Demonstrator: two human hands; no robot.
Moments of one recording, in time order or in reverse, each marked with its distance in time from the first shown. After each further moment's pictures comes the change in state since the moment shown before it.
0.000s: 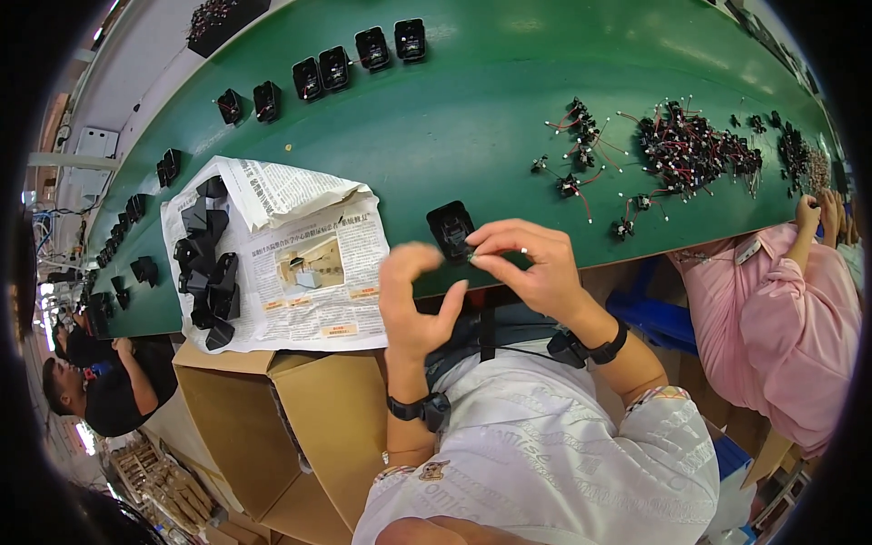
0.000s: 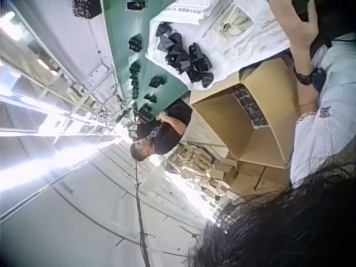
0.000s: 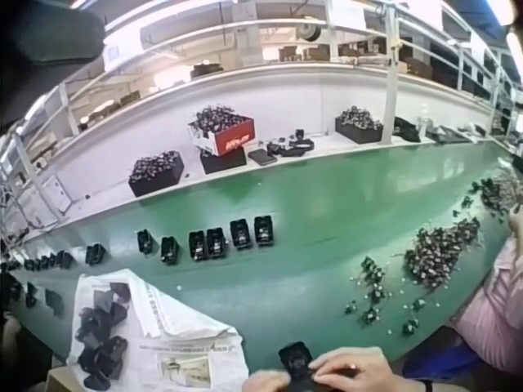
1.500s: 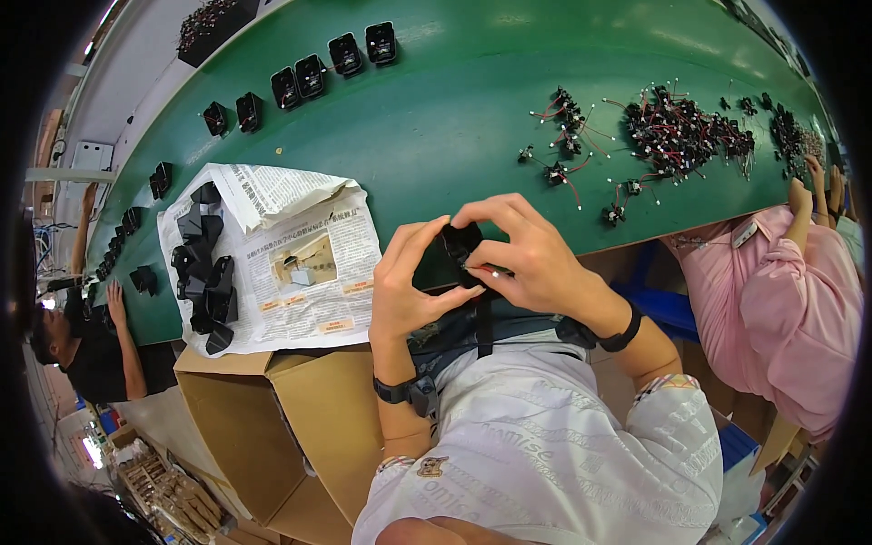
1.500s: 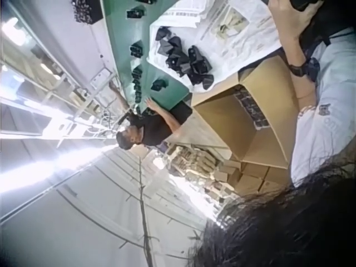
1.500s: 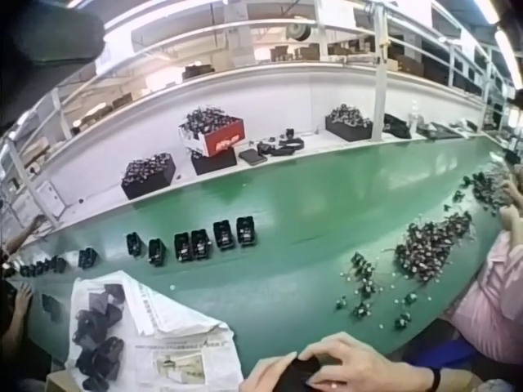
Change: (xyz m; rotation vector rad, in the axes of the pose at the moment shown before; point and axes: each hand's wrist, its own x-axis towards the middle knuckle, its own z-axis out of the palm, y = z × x) left_hand 0.028 0.002 -0.006 -0.080 -0.267 -0.070; right_hand 0.011 -0.029 -0.014 -0.426 -0.165 -0.156
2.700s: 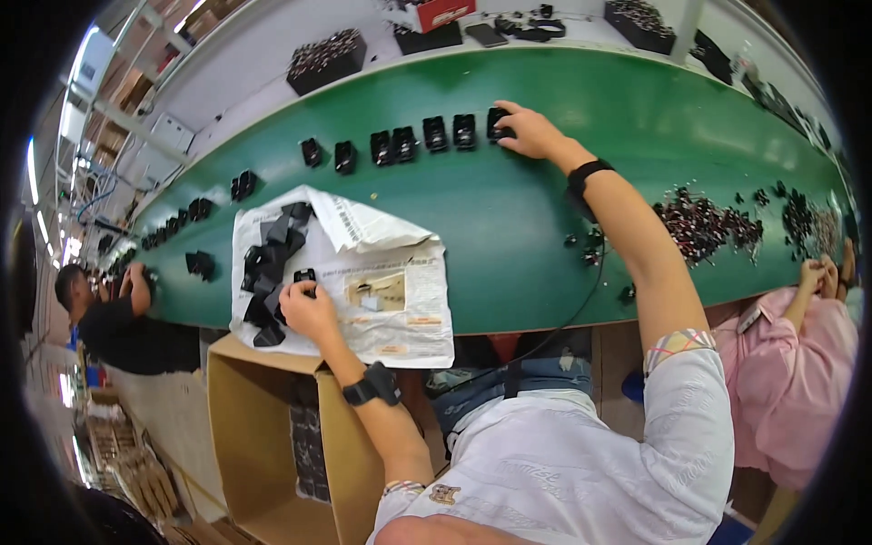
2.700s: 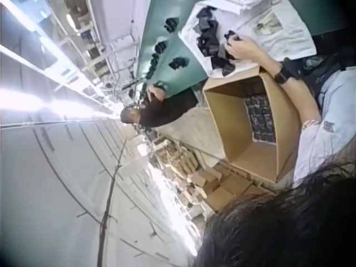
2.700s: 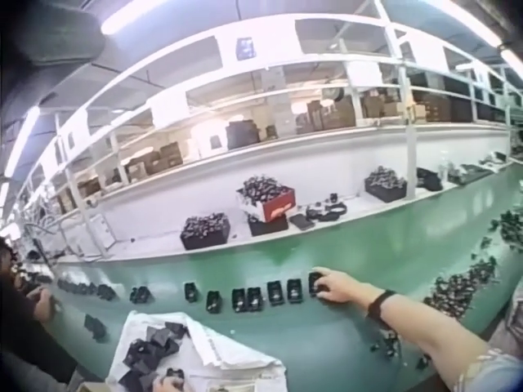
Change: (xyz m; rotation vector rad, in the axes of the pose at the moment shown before) left_hand -0.071 -0.115 -0.186 1.105 0.916 -0.537; right_hand 0.254 0.166 -0.017 -0.445 -0.077 -0.153
